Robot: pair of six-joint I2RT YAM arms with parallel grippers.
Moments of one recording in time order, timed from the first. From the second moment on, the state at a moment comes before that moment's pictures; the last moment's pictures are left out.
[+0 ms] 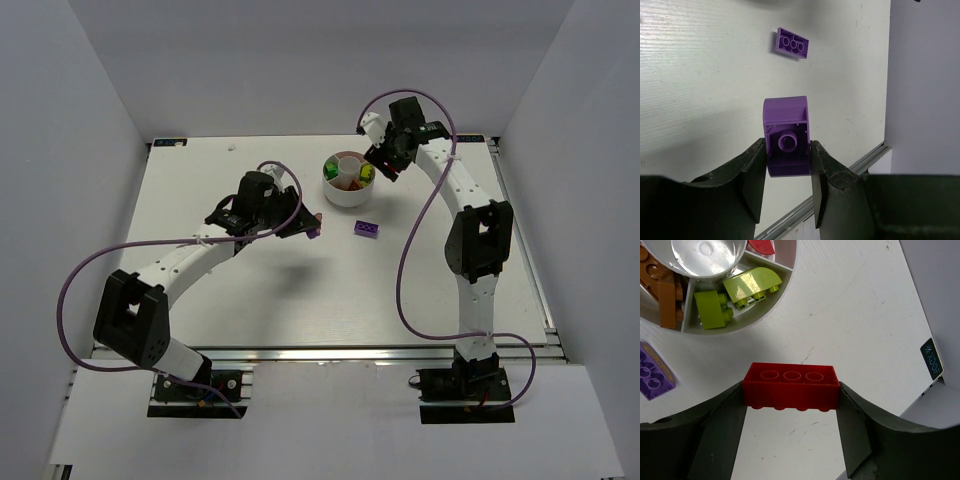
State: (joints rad) left arm -0.49 1.49 1.07 -0.19 0.30 -0.78; right arm 0.32 2.16 2.11 -0.84 -0.04 -0.71
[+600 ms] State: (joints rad) left arm -0.49 1.48 1.05 -0.19 0.30 -0.79; right arm 0.32 2.16 2.10 -0.84 -0.06 -0.72
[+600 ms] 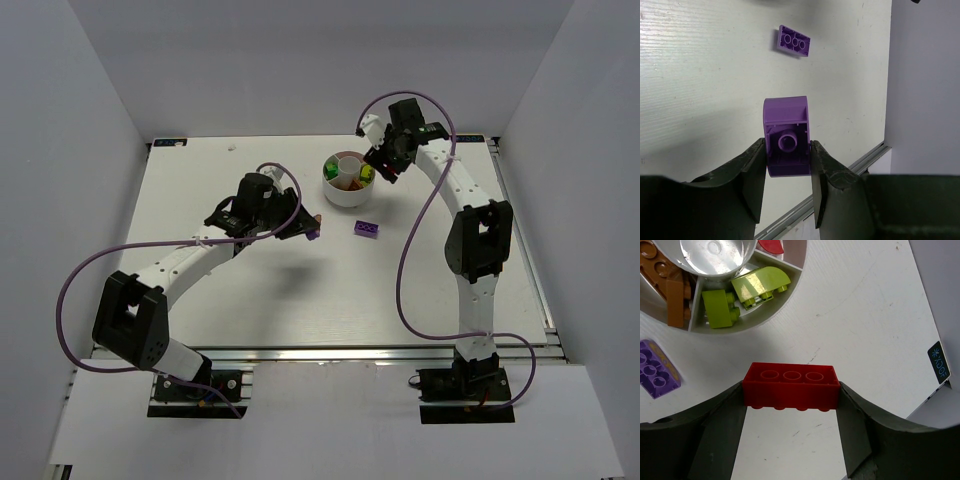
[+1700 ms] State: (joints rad) left arm -0.49 1.46 1.05 -0.19 0.30 -0.79; right arm 0.33 2.13 2.09 -0.76 -0.18 -0.68
